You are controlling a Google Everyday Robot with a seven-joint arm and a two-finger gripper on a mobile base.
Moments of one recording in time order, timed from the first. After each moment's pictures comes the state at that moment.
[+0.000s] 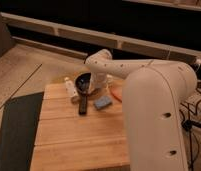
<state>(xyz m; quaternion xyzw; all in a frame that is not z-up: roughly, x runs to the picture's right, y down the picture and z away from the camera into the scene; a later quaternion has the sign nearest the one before) -0.003 0.023 0.866 -0.20 0.21 0.72 0.63</state>
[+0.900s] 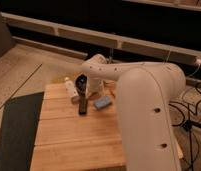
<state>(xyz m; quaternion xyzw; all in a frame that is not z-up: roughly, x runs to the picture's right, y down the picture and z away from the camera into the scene) -0.019 0.046 0.900 -0.23 0.20 0.63 0.71</state>
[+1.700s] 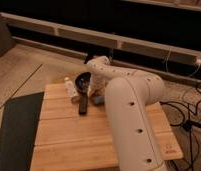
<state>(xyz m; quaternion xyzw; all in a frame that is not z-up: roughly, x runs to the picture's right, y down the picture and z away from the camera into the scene) -0.028 0.022 0.980 -0.28 0.16 0.59 0.74</state>
